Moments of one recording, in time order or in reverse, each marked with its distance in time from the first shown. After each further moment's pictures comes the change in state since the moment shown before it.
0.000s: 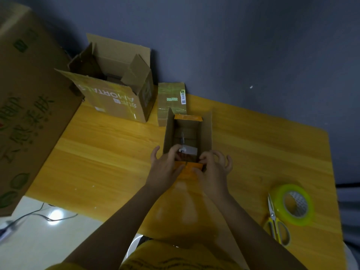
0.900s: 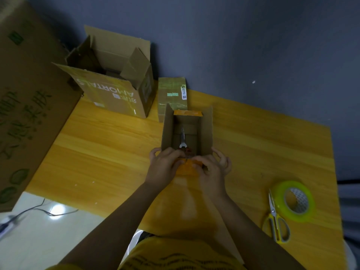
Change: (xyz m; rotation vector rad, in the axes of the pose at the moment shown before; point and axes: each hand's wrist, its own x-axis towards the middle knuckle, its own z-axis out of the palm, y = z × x) left_hand -0.001 -0.010 0.010 0.050 0.059 0.038; right_hand -0.011 0.002 0.013 0.248 0.077 -0.009
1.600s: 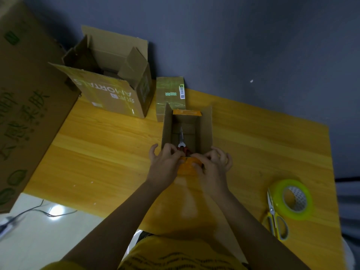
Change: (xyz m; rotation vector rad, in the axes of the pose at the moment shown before) left_hand 0.004 0.009 0.001 0.213 -0.013 0.033; right_hand 0.007 0.001 -0.008 -0.297 -0.042 -0.078
